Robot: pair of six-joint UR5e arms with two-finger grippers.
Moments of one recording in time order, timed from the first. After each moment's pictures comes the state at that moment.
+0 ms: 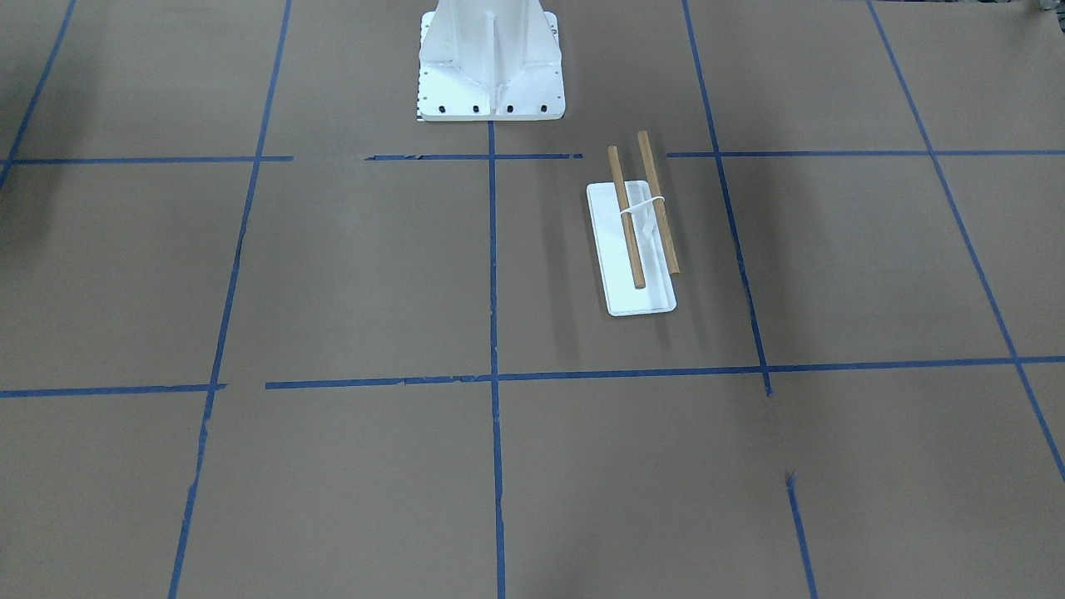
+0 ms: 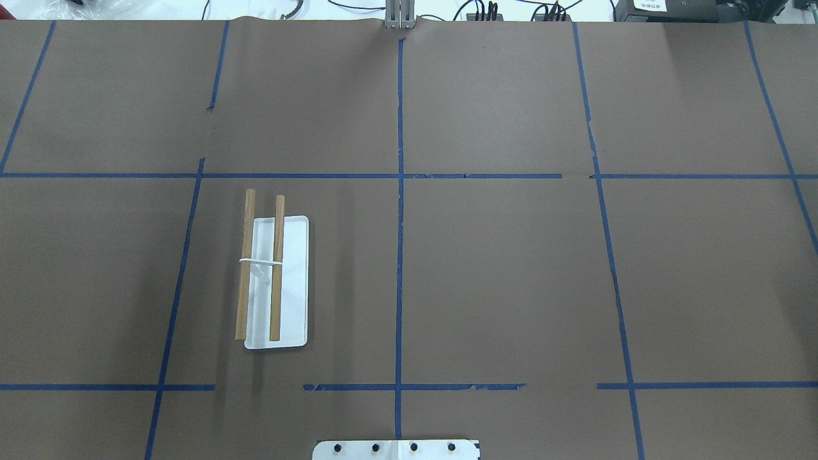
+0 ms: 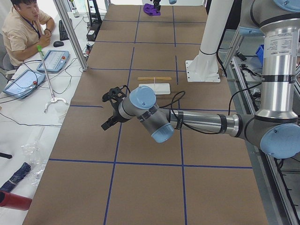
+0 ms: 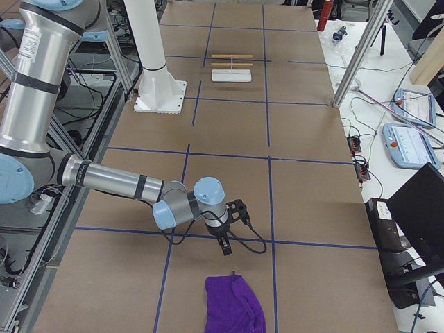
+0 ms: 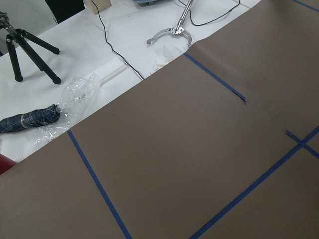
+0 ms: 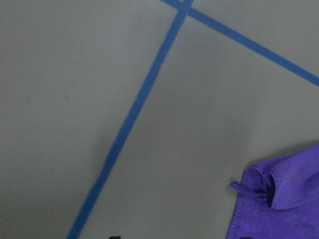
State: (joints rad) left arm -1.58 -1.52 -1.70 -2.39 -2.39 0.03; right arm 1.35 -1.88 1.54 -0.94 2.13 -0.08
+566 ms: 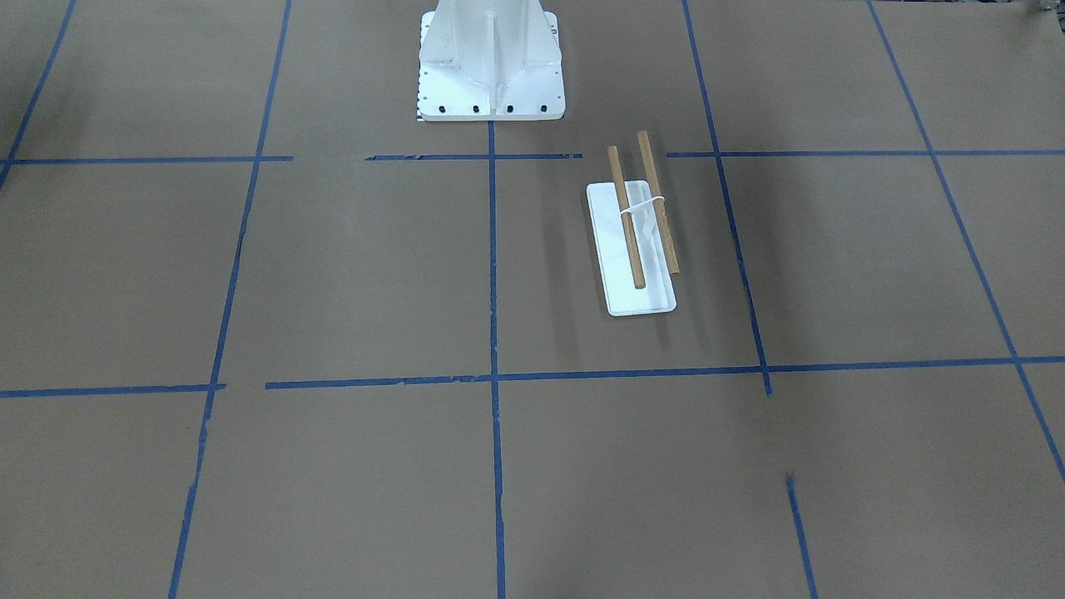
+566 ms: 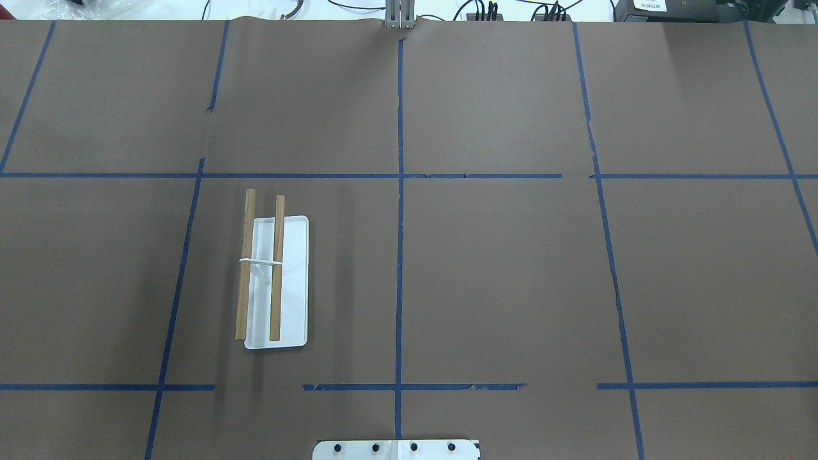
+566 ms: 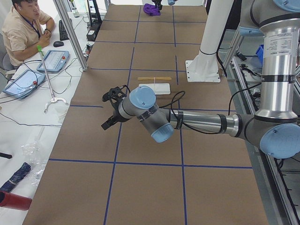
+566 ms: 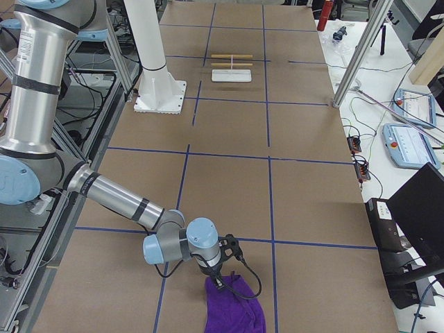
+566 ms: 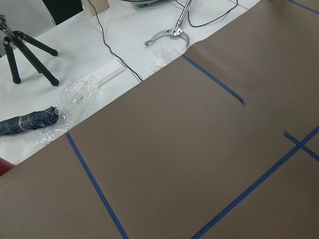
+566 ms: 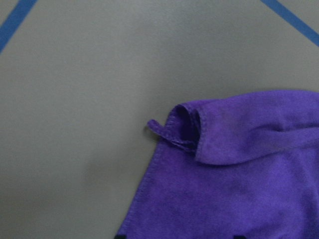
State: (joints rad) left arm -1.58 -1.52 -1.70 -2.39 -2.39 0.03; right arm 1.48 -1.77 1.23 -0.84 2.13 -0.34
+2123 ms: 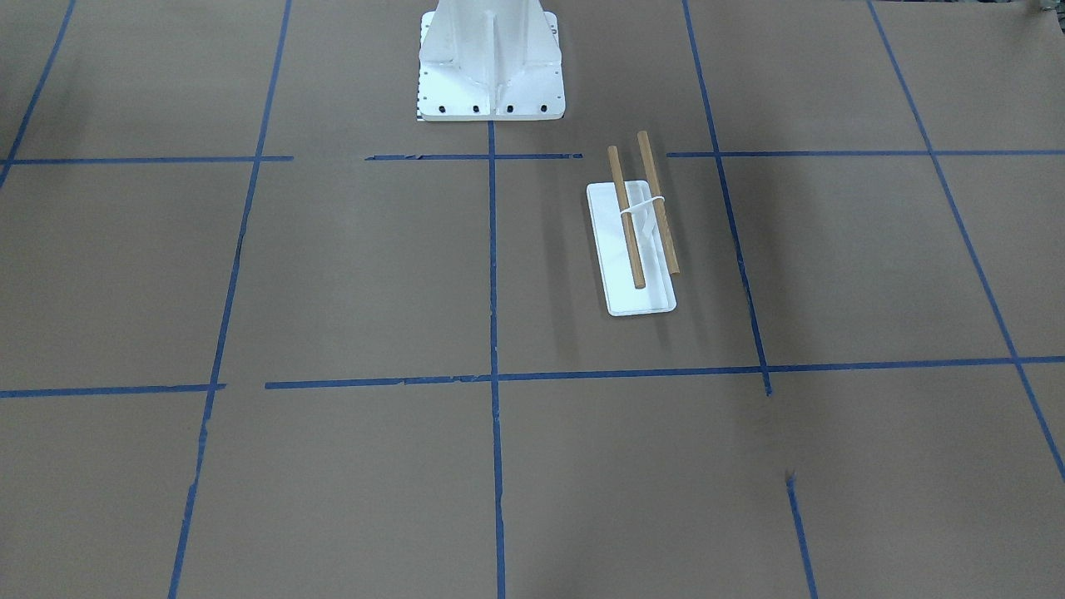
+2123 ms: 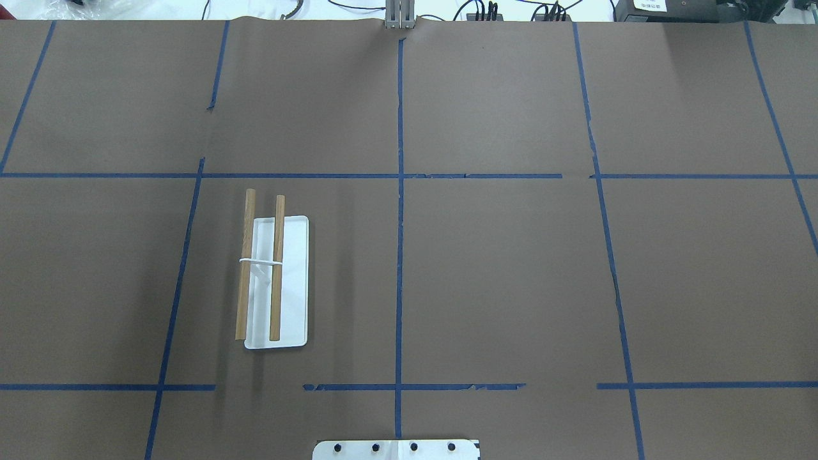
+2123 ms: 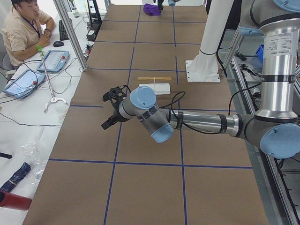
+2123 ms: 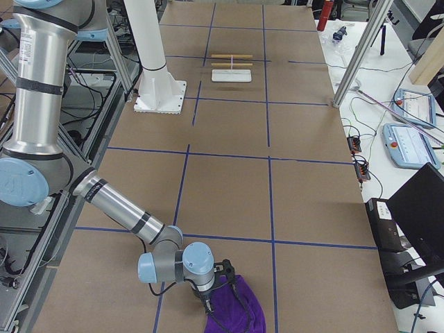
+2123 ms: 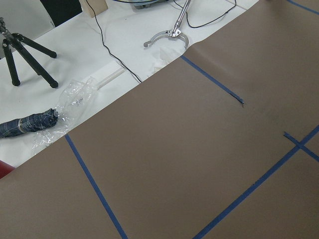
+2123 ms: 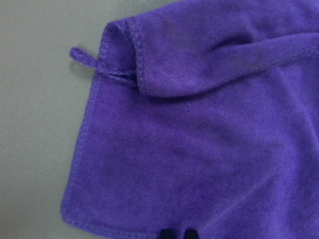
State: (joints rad) left arm -1.58 -1.51 -1.70 -2.41 -2.39 0.03; right arm 1.50 -1.75 1.11 -0.81 2.12 -0.24
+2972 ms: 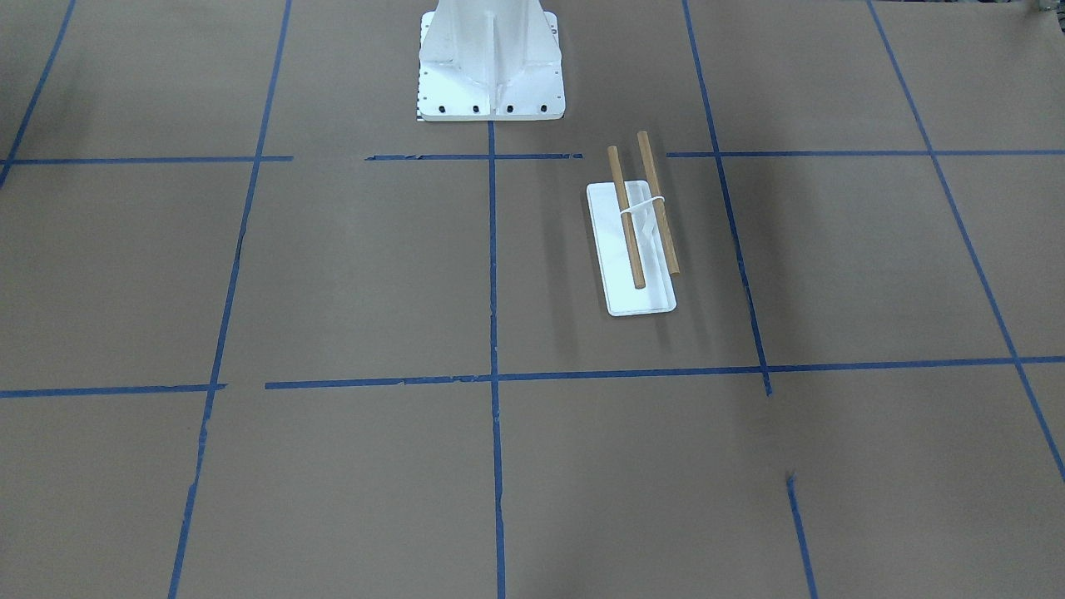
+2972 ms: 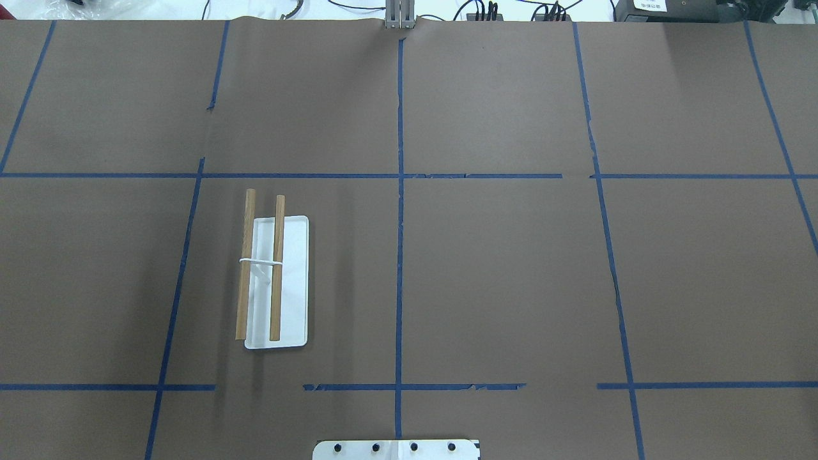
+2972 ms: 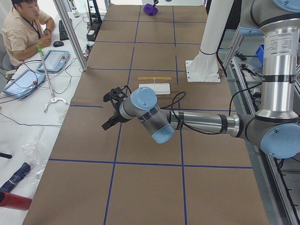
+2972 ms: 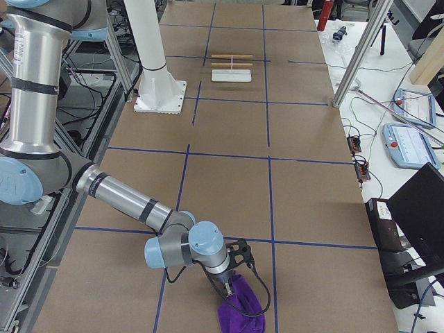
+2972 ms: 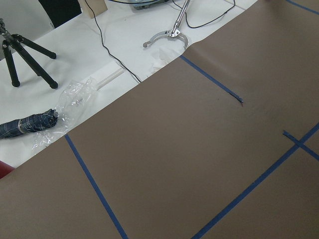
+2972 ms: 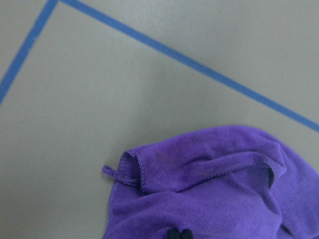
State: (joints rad) left arm -1.58 -1.51 -1.70 -2.41 -2.39 0.03; right arm 1.61 -1.75 1.37 -0.92 2.17 -0.26
